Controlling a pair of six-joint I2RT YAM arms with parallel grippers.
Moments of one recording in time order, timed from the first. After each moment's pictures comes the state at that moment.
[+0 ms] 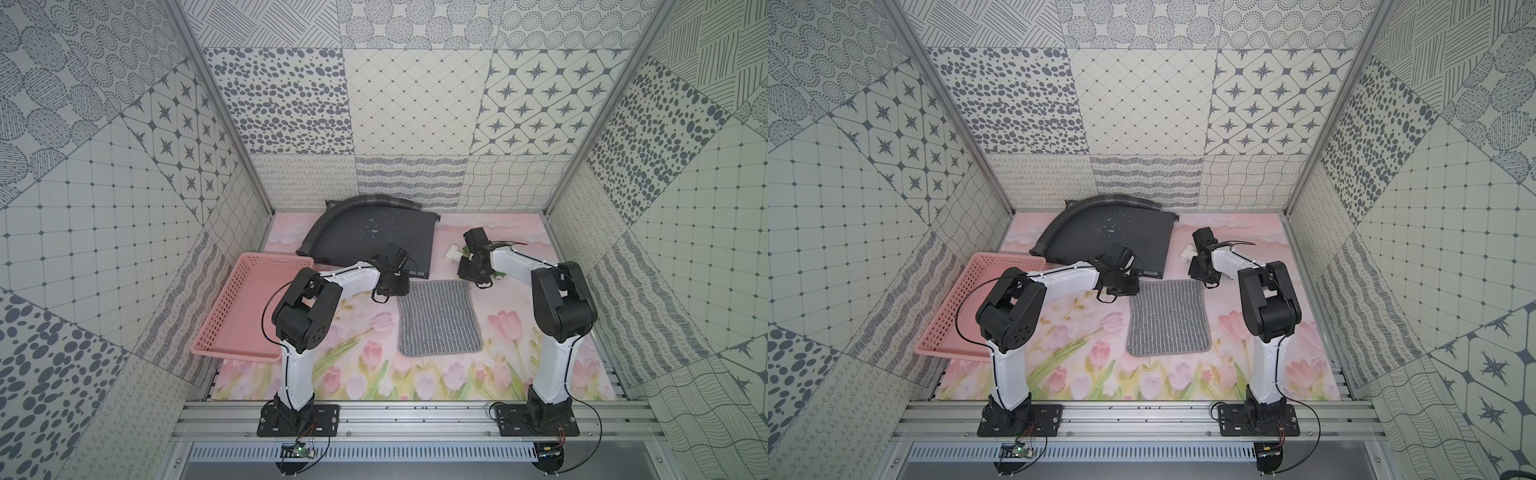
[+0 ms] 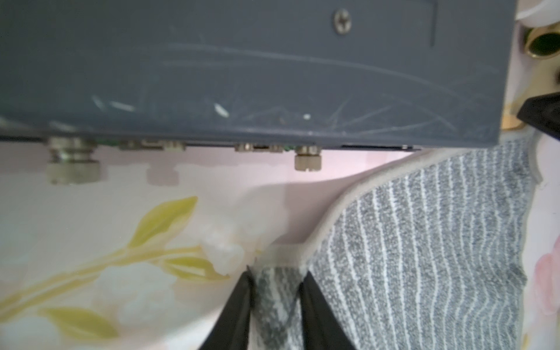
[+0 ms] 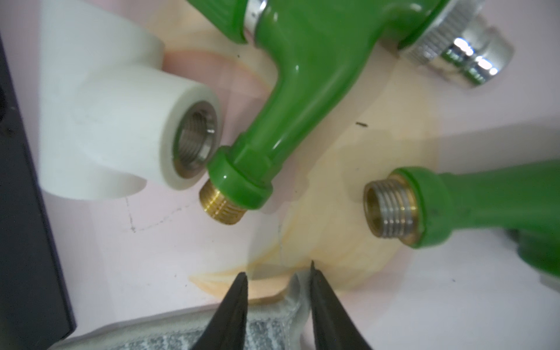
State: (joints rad) left arm -0.50 2.01 1.31 -0.41 0.15 -0.51; right arm 0.29 1.98 1.35 -0.56 0.06 0.56
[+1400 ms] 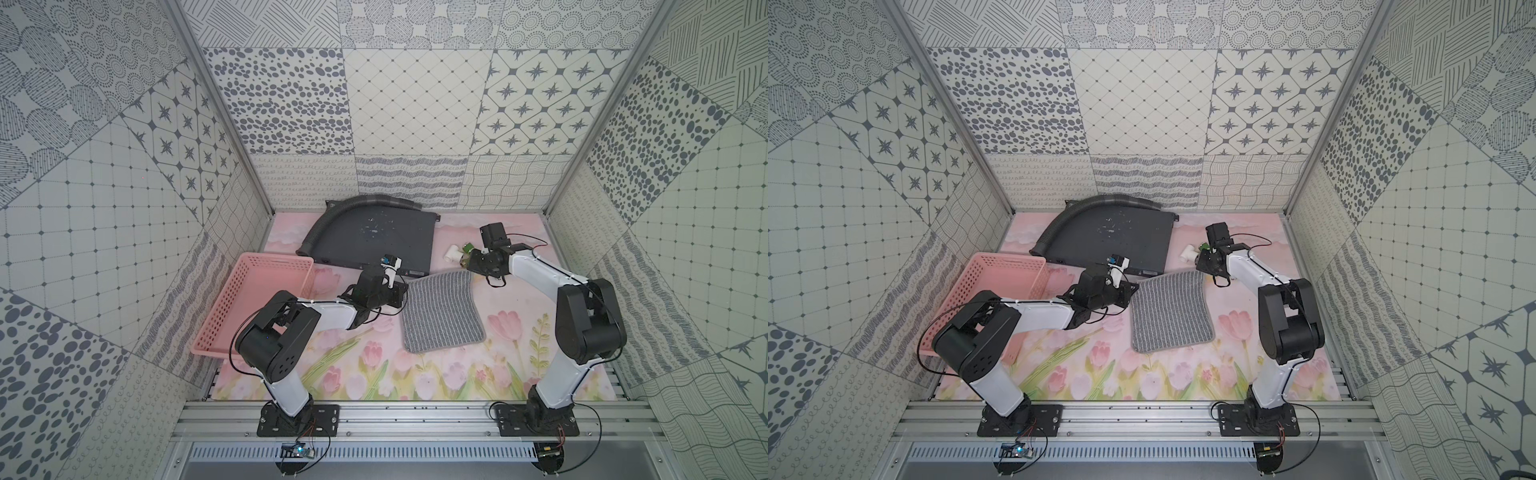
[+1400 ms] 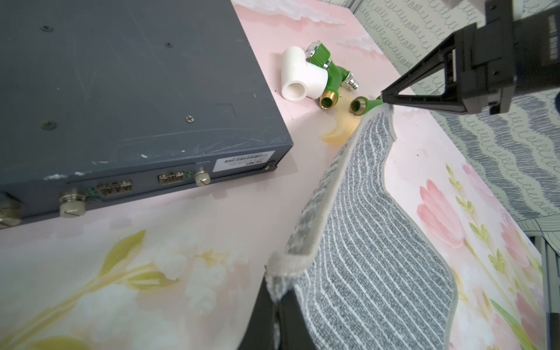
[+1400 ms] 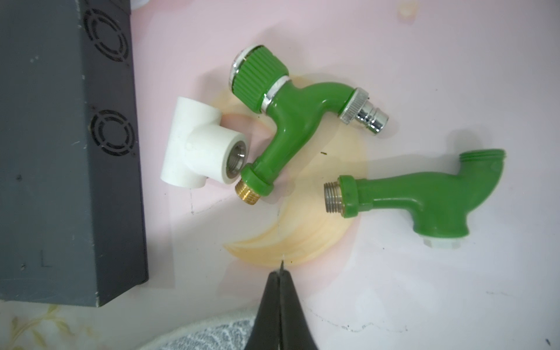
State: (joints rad) left arm -0.50 1.74 0.72 0.48 0.27 -0.34; right arm 0.23 1.75 1.22 -0.49 0.03 0.52
